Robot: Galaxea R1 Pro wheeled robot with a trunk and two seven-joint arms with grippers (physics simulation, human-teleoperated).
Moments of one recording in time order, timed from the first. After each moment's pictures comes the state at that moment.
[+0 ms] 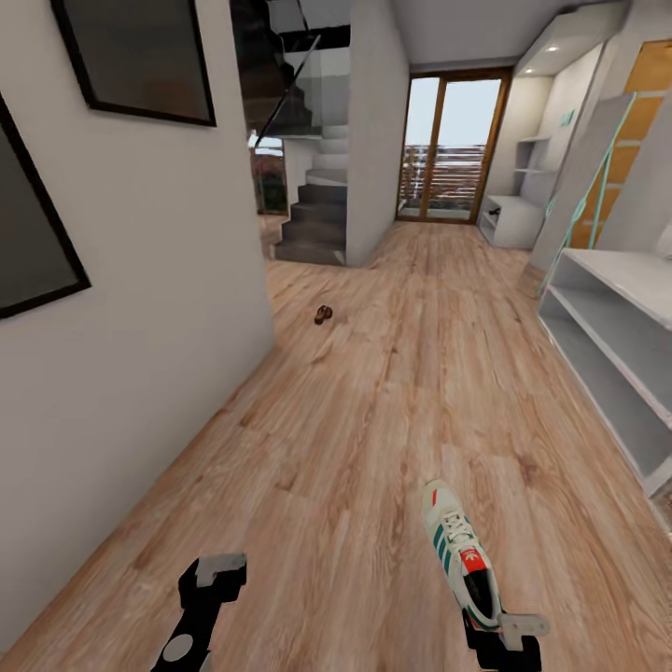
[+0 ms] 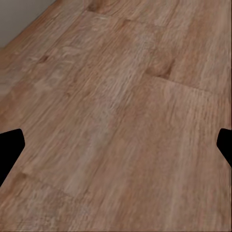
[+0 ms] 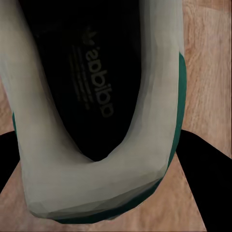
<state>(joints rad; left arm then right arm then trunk) -0.34 -0.06 0.12 -0.56 -0.10 -0.30 0.11 -0.28 -0.05 -0.28 -0.36 0.22 -0.50 0.04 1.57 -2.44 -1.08</state>
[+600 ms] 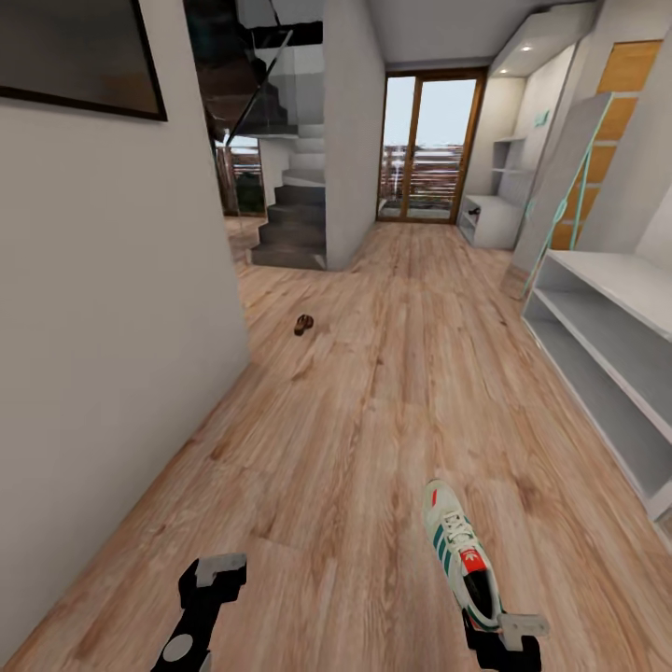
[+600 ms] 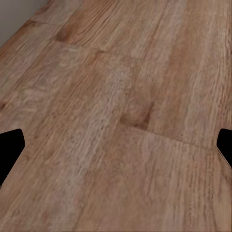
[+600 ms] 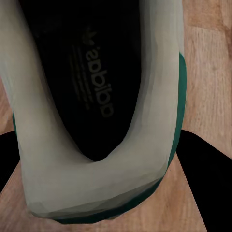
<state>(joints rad) -0.34 -0.06 0.12 -0.56 -0.10 -0.30 0.11 -0.28 -0.05 -0.28 -0.36 0.22 -0.50 0.04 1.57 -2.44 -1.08</state>
